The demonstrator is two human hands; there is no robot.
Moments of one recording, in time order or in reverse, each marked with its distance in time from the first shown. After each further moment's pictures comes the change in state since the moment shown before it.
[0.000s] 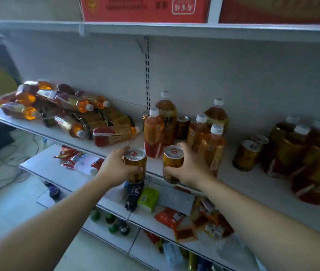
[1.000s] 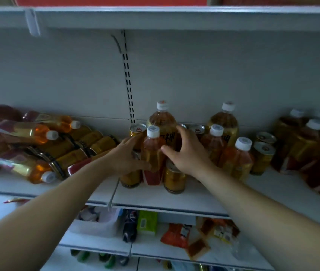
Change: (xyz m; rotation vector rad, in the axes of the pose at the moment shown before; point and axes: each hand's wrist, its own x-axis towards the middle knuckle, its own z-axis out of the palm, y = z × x) left_hand 0.174 0.016 -0.021 0.114 -0.544 0.324; right_hand 0.120 -0.038 0.020 -0.027 0.315 0.097
